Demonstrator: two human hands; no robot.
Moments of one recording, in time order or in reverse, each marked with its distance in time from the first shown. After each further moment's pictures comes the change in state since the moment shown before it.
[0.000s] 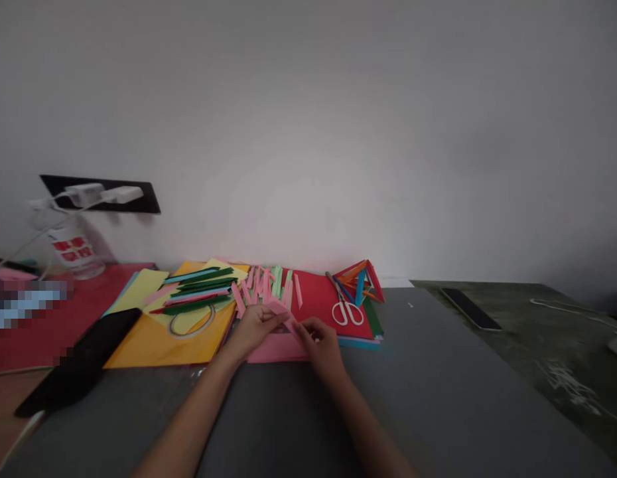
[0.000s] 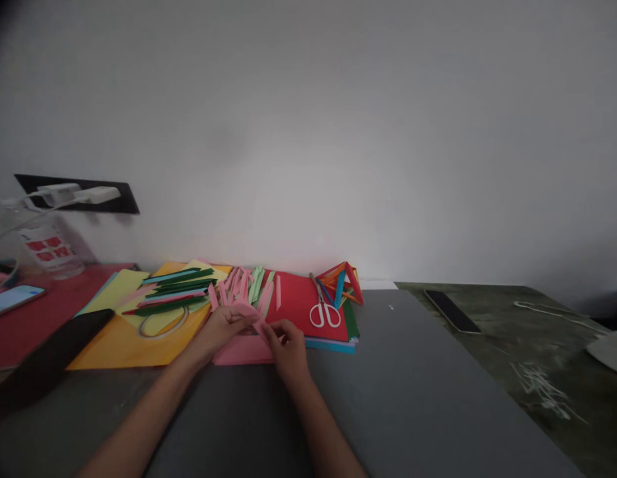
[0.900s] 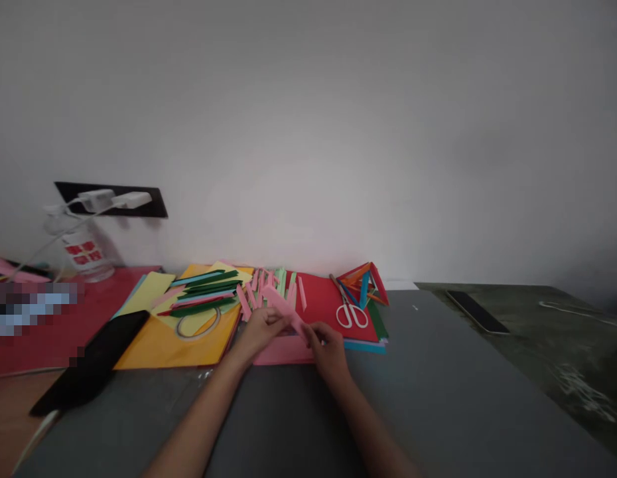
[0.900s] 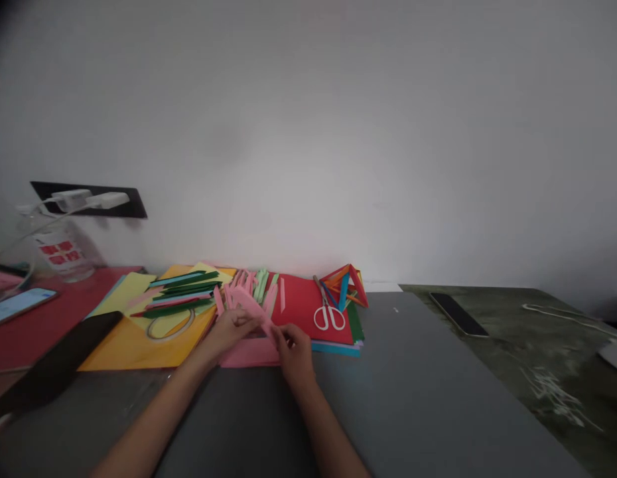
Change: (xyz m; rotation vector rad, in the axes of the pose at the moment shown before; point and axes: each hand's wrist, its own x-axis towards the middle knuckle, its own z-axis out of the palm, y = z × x) left_hand 0.001 -0.003 0.001 0.016 0.047 -0.006; right_hand -0.002 0.001 0.000 -0.010 0.055 -0.030
